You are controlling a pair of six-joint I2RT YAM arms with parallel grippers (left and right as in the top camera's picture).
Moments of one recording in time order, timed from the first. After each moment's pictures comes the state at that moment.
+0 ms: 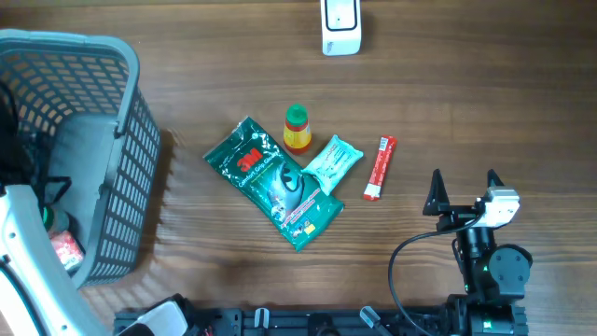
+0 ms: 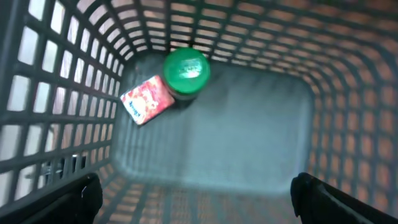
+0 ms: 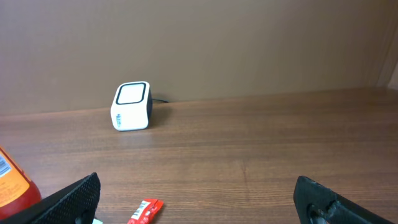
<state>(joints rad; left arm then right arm) 0.50 1.36 1.68 -1.52 -0.39 -1.08 -0.05 0.04 0.01 0.00 -0.07 0.08</state>
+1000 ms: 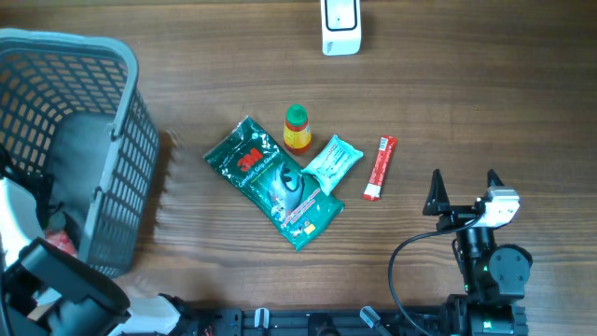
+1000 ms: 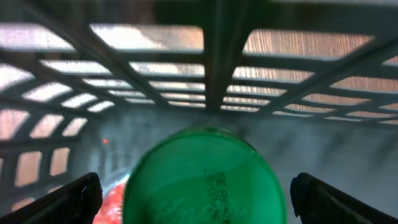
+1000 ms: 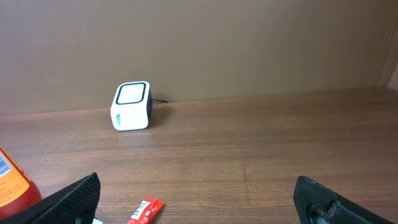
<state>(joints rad) 0.81 1.63 1.12 -0.70 -0.35 -0.64 -0.05 0.04 0.01 0.00 -0.07 0.08</state>
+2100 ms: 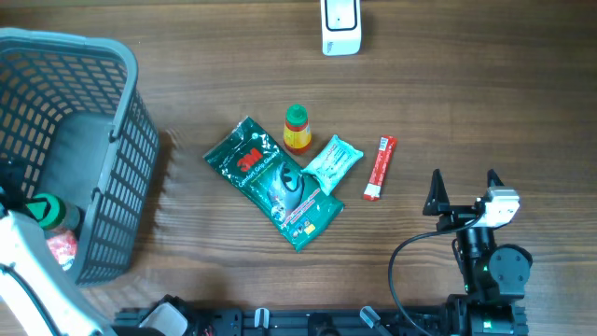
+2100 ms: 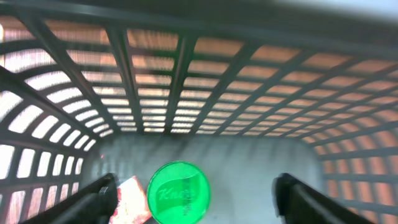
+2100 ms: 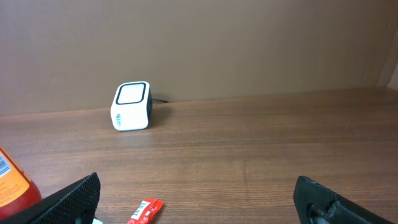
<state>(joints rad) 0.79 1.27 1.19 -0.77 -0.28 -0.60 -0.05 0.04 0.01 0.00 -0.07 0.08</state>
